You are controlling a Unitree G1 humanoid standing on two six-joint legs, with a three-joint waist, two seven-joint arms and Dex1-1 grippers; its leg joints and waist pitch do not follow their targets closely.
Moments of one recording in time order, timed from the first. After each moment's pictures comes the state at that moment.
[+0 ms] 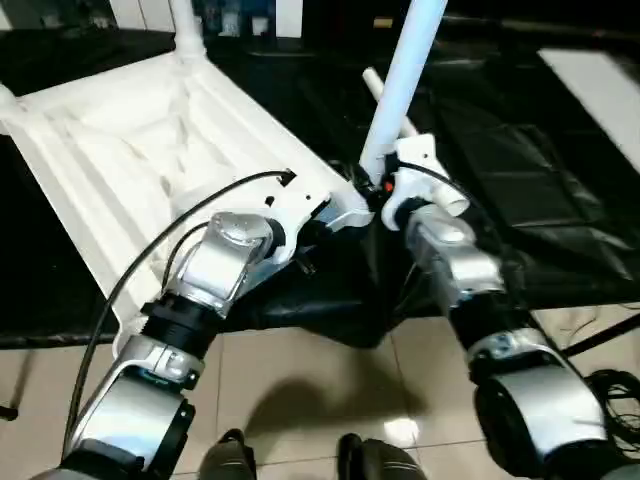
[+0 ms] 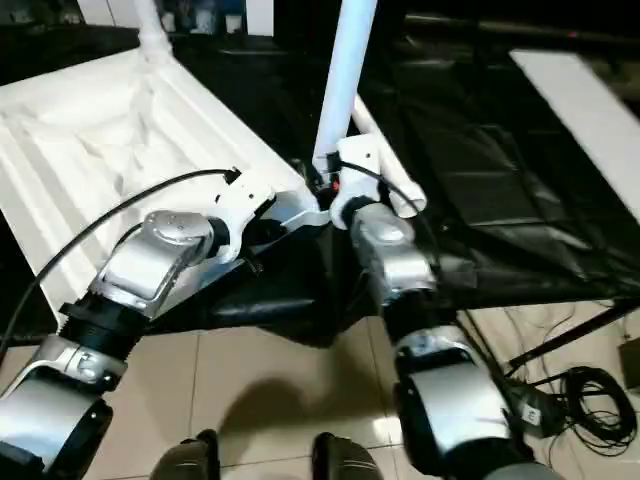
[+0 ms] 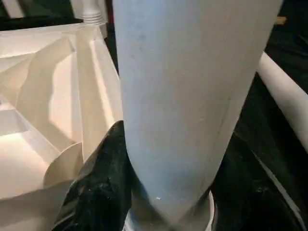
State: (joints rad) left arm -0.76 0.22 -0.24 0.44 0.08 0.58 -0.65; right arm -0.84 -0.05 0.03 0.87 0.18 0.01 0.22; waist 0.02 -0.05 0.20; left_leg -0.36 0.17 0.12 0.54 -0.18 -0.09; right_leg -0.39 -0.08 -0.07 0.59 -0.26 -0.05
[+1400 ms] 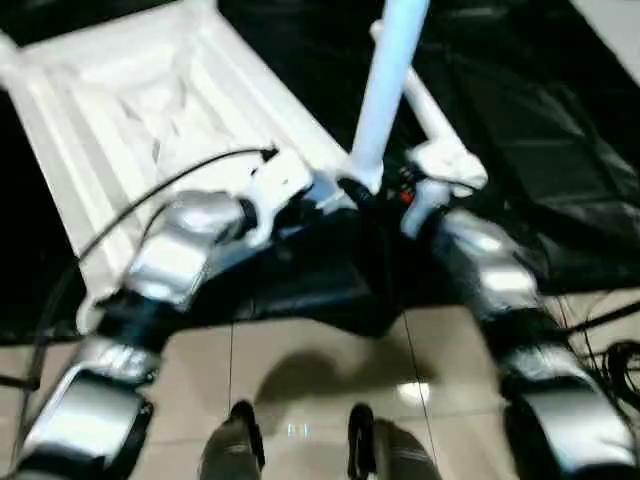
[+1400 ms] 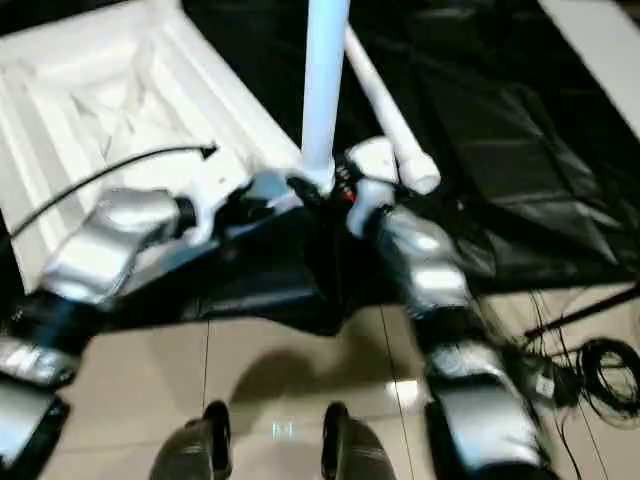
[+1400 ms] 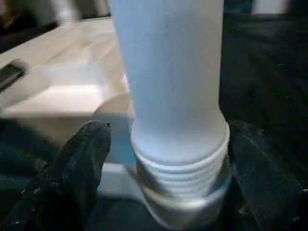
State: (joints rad) left arm -0.72 0.40 -0.25 0.28 0.03 0.38 -0.89; right arm -0.69 -0.20 0.02 0.61 0.25 0.00 0.73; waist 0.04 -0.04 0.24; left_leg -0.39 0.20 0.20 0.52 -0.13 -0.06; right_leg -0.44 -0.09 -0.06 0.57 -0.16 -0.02
